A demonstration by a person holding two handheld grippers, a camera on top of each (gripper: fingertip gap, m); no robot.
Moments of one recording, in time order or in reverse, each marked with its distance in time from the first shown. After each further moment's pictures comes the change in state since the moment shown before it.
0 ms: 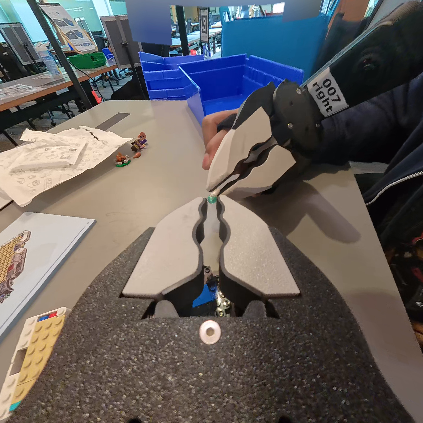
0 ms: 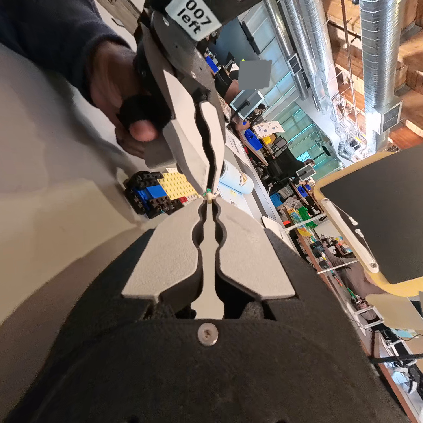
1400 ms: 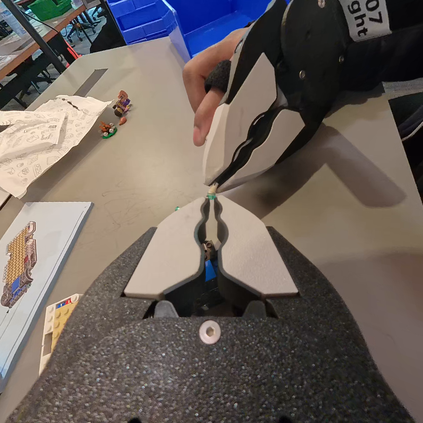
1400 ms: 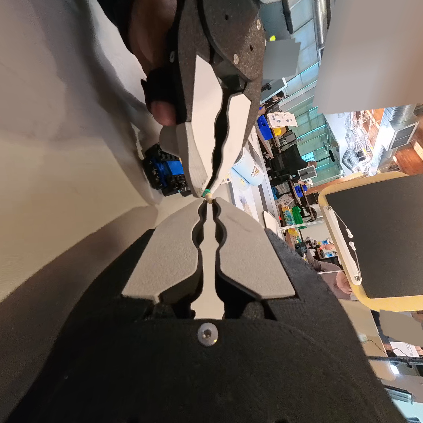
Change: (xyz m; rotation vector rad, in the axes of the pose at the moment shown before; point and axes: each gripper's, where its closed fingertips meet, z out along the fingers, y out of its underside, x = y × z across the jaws) left arm 0.005 0.034 0.006 -0.233 0.006 0.155; right arm -0.023 0.014 0.003 -0.103 -0.076 -0.189
